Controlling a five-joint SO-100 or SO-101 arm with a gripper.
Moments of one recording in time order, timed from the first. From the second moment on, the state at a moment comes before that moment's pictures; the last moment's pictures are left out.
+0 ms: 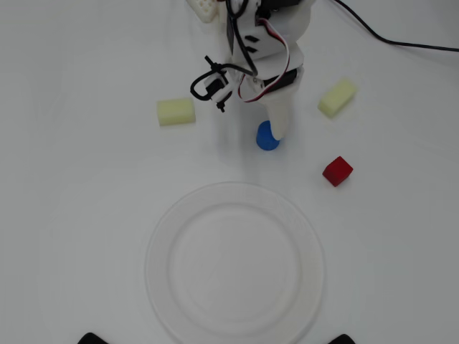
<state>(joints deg) -20.0 97.4 109.2 75.5 -7.4</state>
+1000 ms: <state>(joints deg) -22.8 84.8 105.9 65.7 -5.4</state>
